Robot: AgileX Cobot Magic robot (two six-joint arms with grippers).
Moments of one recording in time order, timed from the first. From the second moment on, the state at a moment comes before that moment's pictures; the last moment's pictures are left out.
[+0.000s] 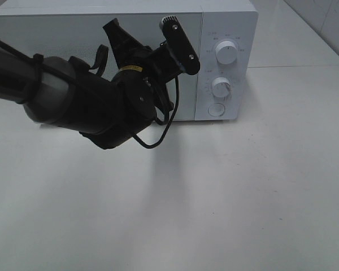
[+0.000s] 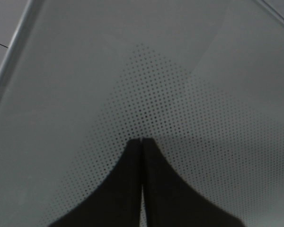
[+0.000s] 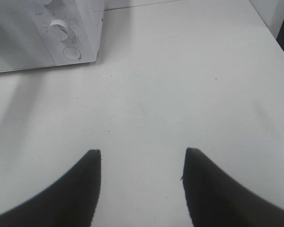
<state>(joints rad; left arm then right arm) -0.86 2.11 -1.23 -1.07 -0.89 1.69 0.02 0.00 -0.51 0.01 1.04 0.13</state>
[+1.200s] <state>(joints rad) -0.91 1.98 -1.23 -1.37 -0.71 1.66 0.02 0.00 -0.51 0.01 1.04 0.13</state>
